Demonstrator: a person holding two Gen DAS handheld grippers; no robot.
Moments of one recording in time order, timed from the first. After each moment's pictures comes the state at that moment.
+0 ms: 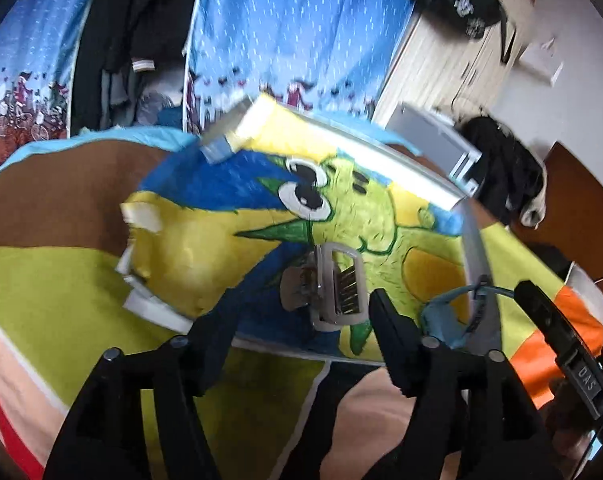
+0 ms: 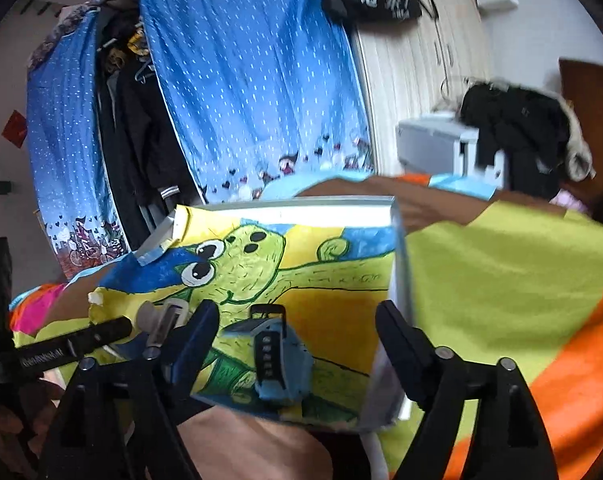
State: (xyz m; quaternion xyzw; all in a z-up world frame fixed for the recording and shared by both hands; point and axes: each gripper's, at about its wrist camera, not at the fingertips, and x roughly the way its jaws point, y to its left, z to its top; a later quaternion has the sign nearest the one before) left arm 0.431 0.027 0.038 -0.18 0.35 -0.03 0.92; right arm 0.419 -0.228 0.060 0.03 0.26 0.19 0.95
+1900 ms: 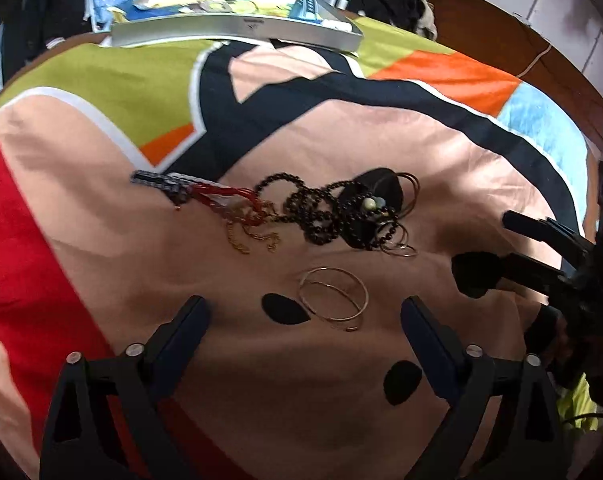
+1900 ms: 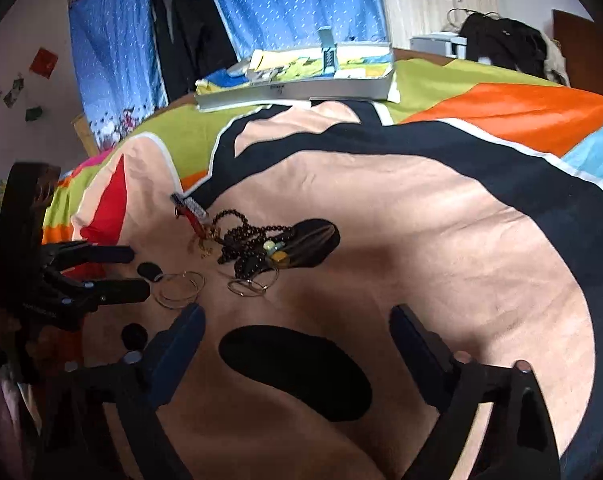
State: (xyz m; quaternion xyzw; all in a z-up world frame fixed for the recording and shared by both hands) left arm 0.168 -0.042 -0.061 -0.02 0.48 -0.22 0.85; right arm 0.134 -0.275 -0.044 -0.01 0.40 0.24 0.88
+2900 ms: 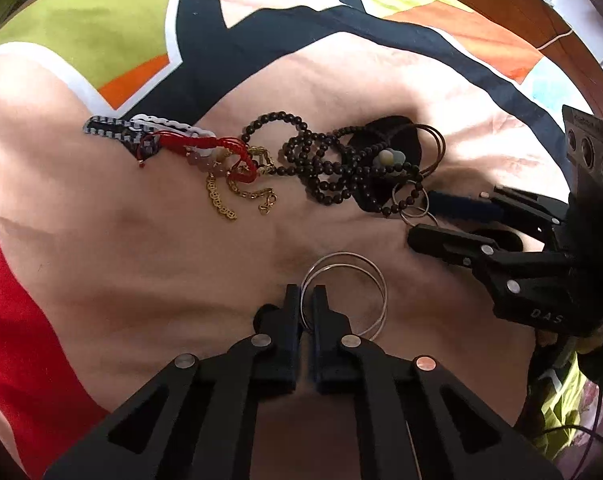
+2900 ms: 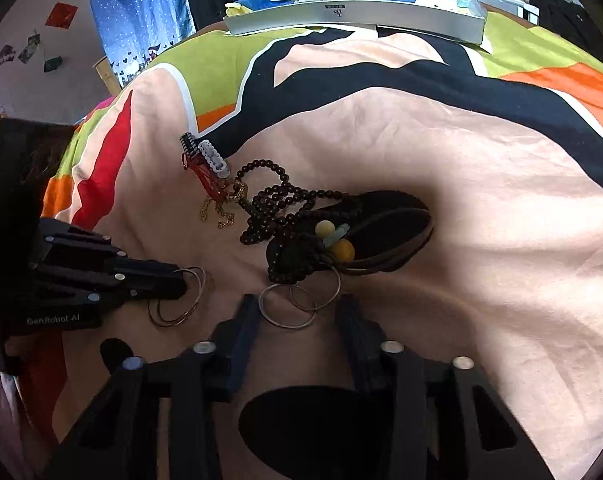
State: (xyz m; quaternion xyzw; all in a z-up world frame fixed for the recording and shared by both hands) left arm 0.193 -0.039 -0.084 -0.03 0.57 -0.21 0.80; right arm 0.185 -0.220 -0.087 -0.05 0.49 0.30 0.82
